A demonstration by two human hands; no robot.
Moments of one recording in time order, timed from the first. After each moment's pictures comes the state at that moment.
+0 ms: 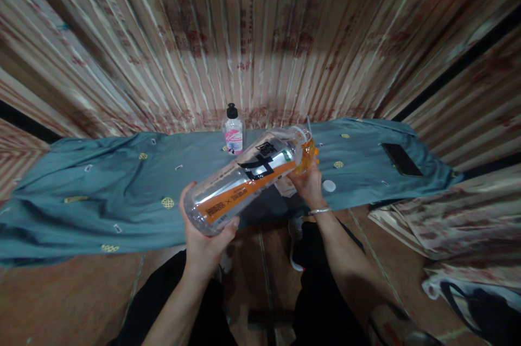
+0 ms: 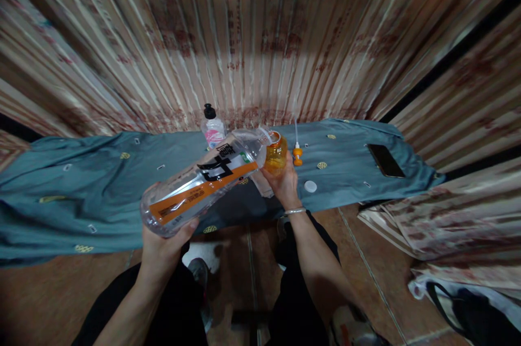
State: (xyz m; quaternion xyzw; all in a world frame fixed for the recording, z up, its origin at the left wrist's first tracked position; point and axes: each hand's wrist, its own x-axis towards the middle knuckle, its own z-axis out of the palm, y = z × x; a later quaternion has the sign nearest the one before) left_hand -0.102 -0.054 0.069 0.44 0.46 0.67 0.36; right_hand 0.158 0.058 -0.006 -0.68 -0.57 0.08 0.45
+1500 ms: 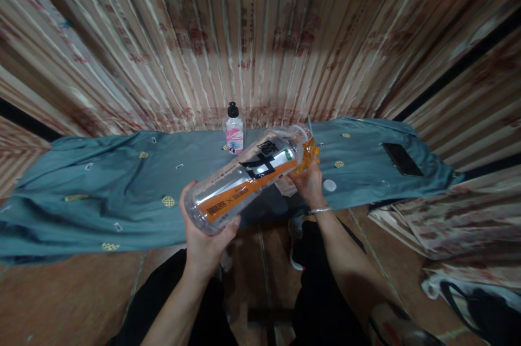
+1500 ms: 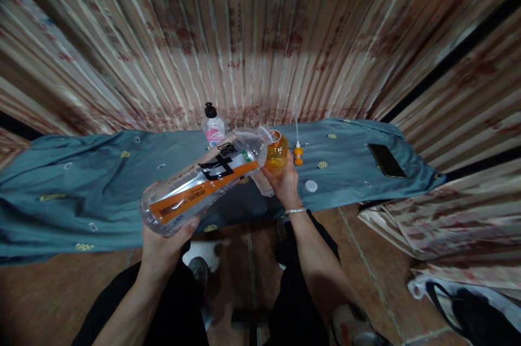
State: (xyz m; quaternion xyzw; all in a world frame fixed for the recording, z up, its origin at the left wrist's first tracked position) left_hand -0.109 -0.056 0.064 0.45 0.47 0.64 0.41; right_hand 0.156 0.056 0.002 -0.68 -0.56 0.11 0.46
